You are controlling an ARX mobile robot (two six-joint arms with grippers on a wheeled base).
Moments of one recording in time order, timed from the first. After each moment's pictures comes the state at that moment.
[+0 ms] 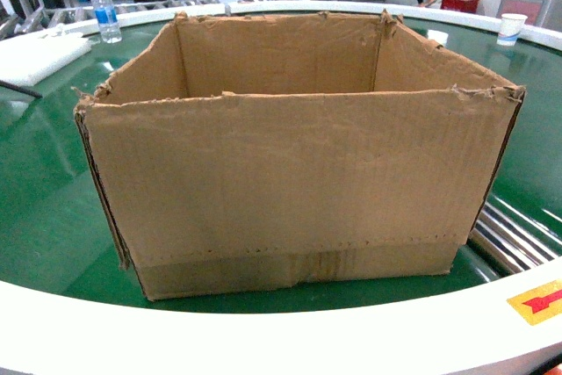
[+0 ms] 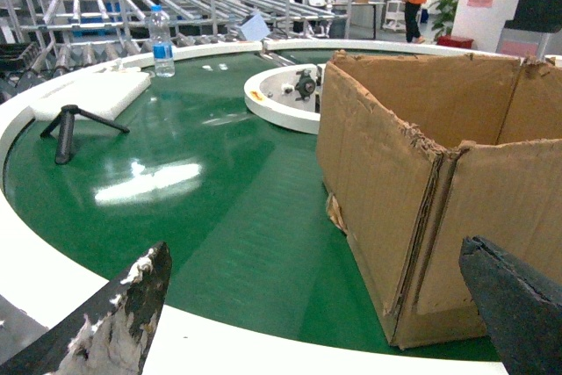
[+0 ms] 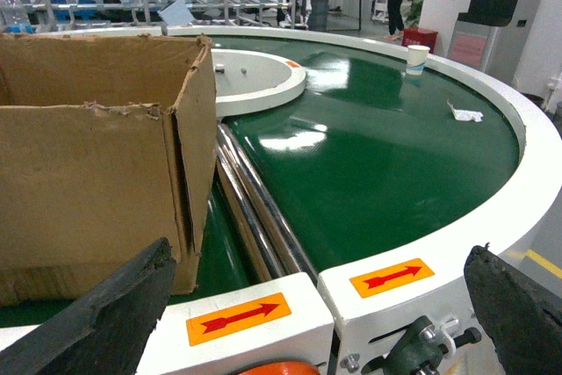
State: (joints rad) left arm 0.00 0.01 0.02 -0.01 0.00 -0.01; right arm 0.00 0.00 0.02 0.00 0.00 0.00
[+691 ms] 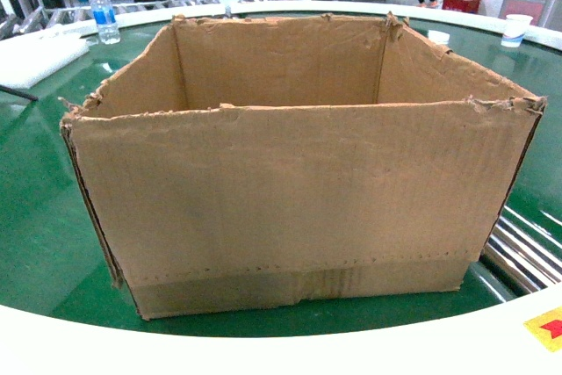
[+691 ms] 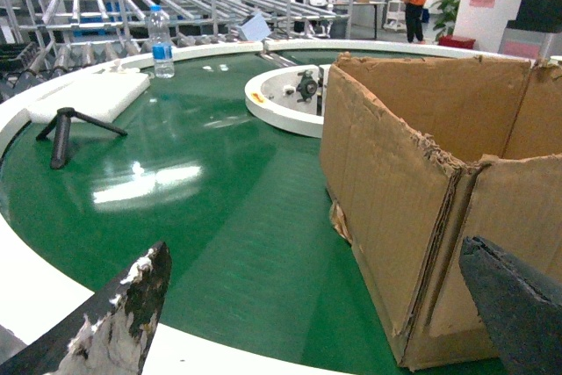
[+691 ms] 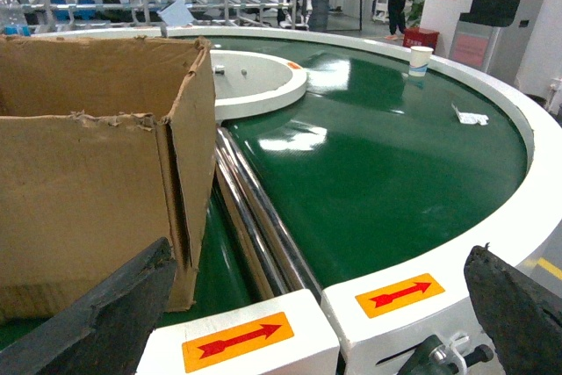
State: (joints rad) left arm 0.00 0.01 0.02 0.00 0.00 -0.01; right arm 0.00 0.00 0.02 0.00 0.00 0.00
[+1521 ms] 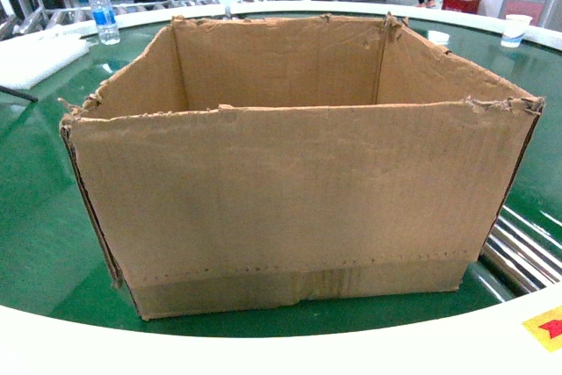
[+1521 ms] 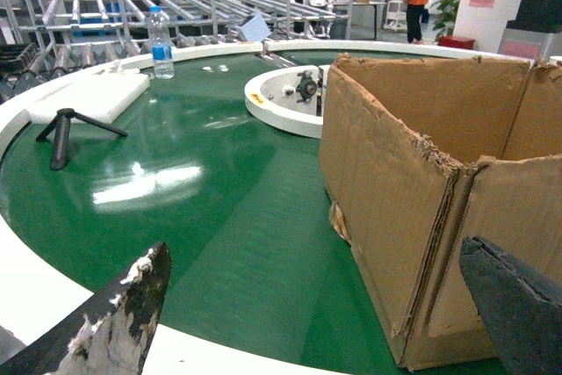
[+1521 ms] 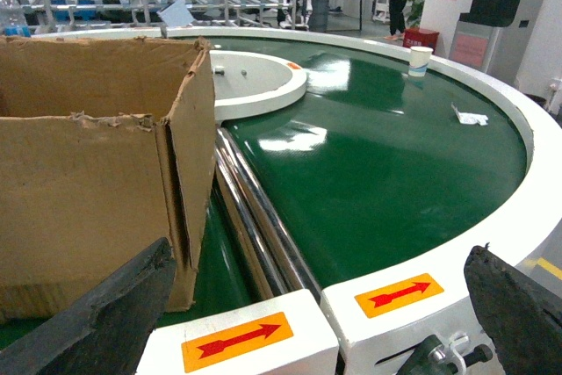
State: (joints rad) left arm 0.00 0.01 0.02 -0.01 0.00 -0.01; right arm 0.00 0.00 0.02 0.00 0.00 0.00
